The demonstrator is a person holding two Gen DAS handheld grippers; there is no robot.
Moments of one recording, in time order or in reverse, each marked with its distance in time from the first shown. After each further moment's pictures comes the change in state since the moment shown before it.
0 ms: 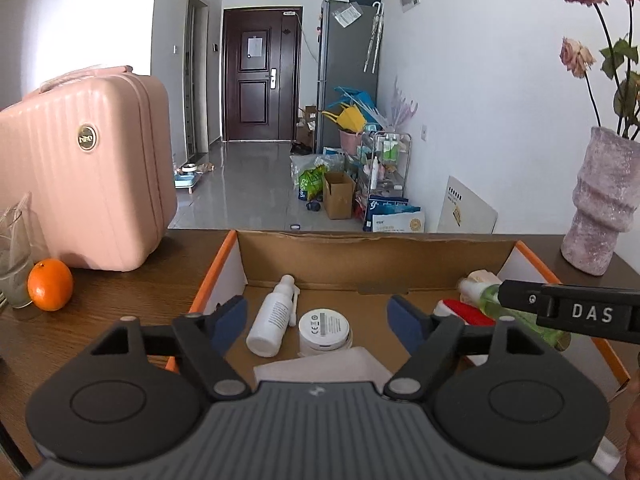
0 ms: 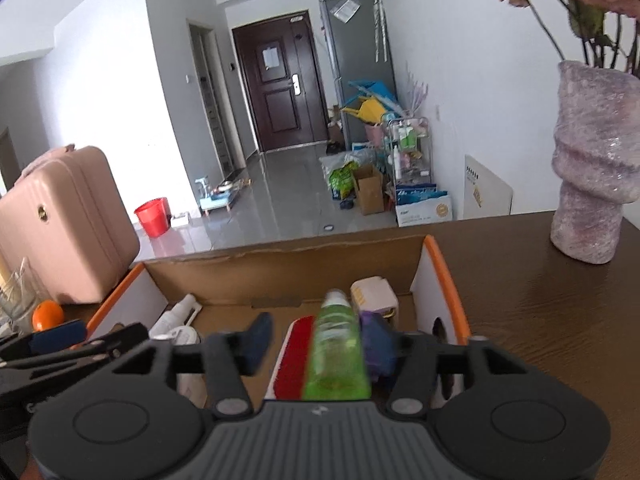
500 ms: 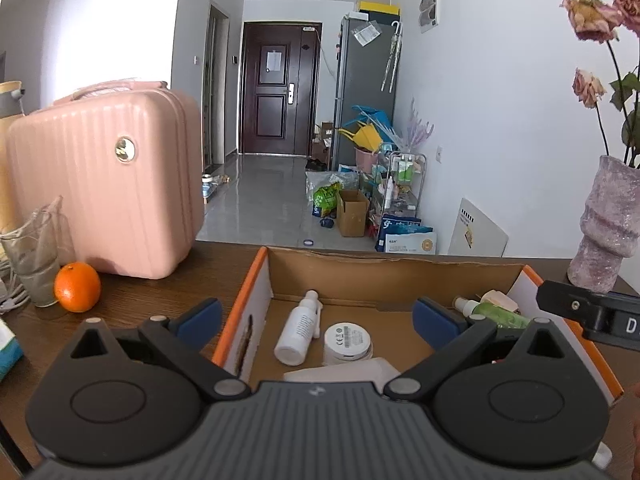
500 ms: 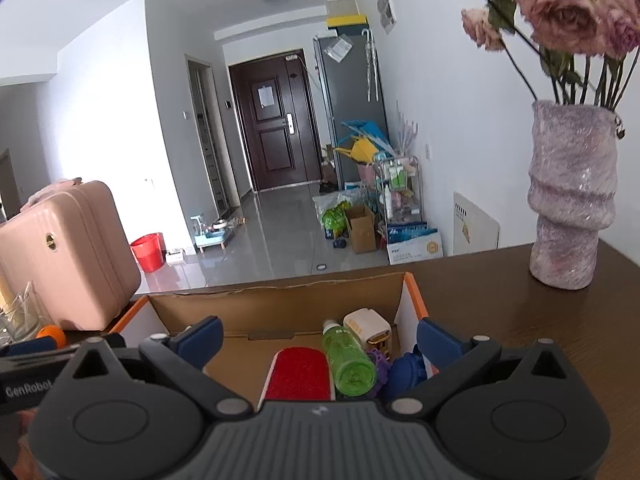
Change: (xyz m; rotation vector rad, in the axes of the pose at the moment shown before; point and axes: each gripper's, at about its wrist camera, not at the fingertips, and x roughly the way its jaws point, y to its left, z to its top) left arm -0.028 0.017 0.004 -0.037 -0.053 0.036; right arm -0.038 0.000 -0.004 -0.018 -0.132 -0.009
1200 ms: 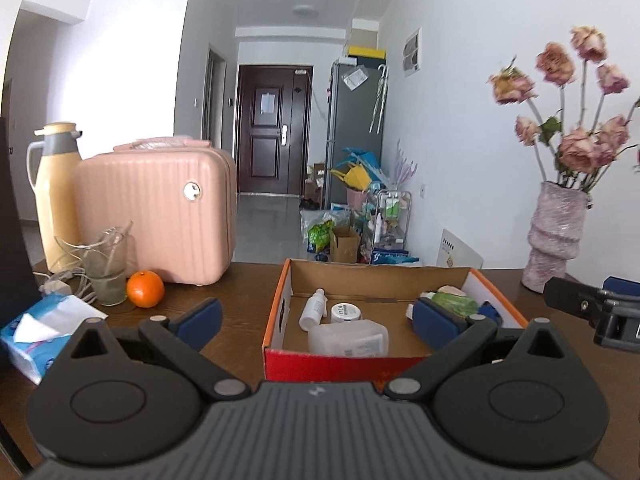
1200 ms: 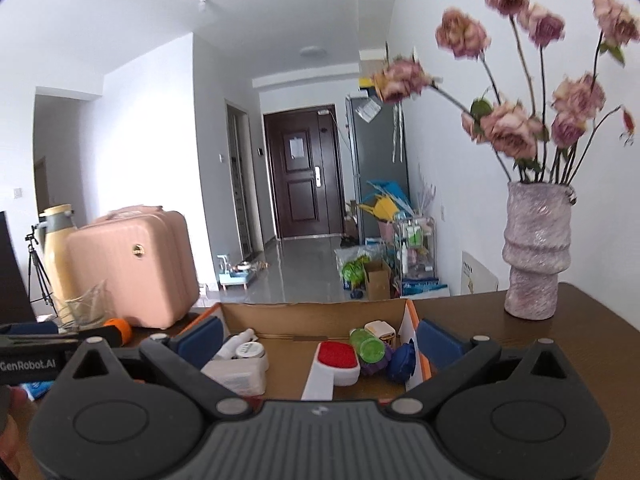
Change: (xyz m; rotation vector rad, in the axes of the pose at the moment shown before) left arm -0.175 0.019 -0.038 0.018 -0.137 -0.031; right arm -0.173 0.025 -0.043 -0.086 -0.178 0.056
